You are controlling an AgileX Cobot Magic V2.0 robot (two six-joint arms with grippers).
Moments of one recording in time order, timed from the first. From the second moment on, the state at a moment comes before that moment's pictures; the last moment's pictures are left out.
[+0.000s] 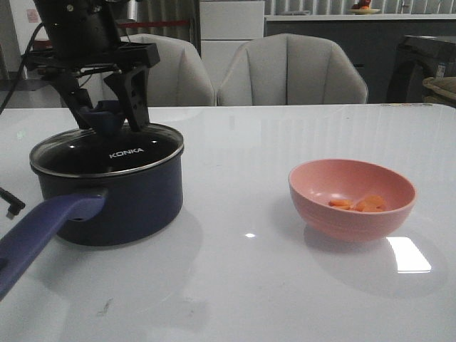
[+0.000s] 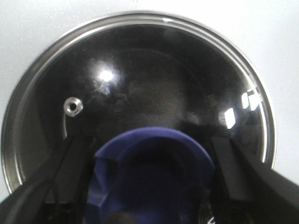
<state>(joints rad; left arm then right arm) -0.35 1.96 -1.72 -0.12 1.17 -0.01 0.09 -0.01 0.03 0.08 0.01 -0.04</state>
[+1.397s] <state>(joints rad) 0.01 1.68 -1.50 -0.08 1.12 -0.03 0.09 -0.01 0.03 0.08 0.01 -0.04</state>
